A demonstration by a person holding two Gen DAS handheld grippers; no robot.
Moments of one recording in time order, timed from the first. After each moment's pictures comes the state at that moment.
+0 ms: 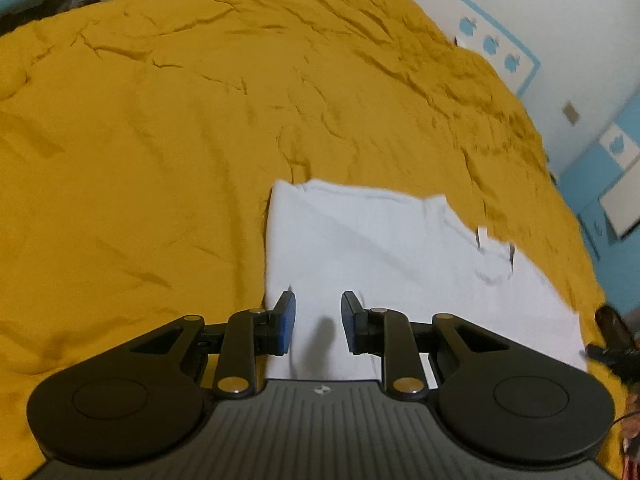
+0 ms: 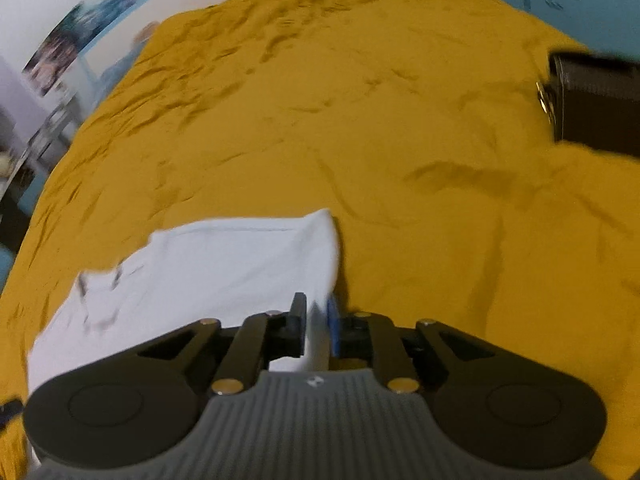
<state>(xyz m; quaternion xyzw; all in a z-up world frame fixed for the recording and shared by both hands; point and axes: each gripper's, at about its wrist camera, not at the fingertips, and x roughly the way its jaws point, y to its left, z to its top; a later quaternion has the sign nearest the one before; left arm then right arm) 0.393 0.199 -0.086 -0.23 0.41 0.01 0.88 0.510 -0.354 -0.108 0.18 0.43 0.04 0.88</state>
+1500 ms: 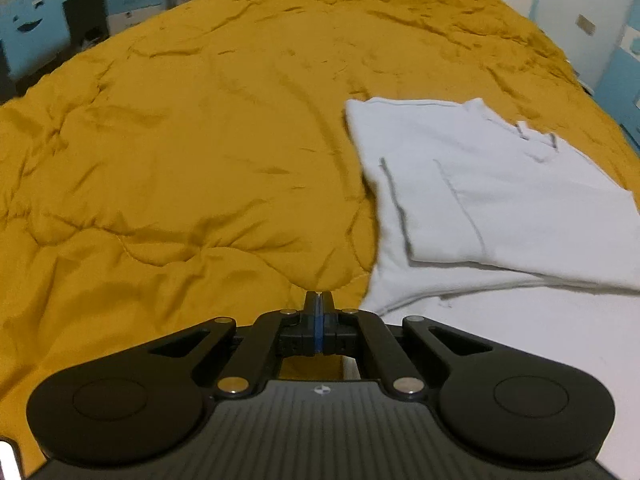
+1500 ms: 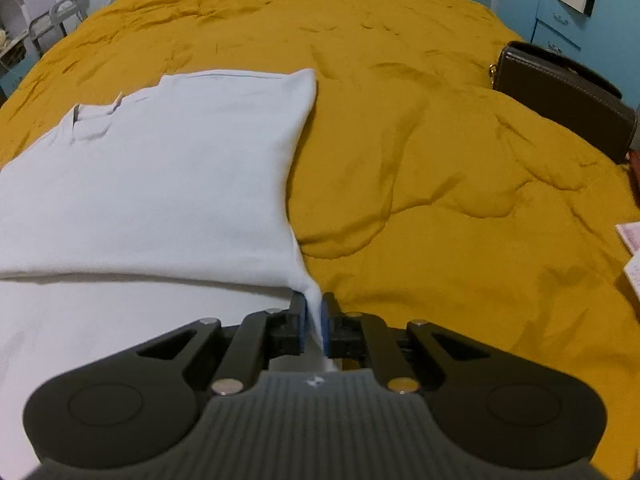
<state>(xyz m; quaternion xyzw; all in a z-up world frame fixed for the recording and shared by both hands) 0.303 0.190 -0.090 -0.09 0.46 0.06 0.88 0.363 -0.335 -0.118 0.02 0.48 0.01 0.88</state>
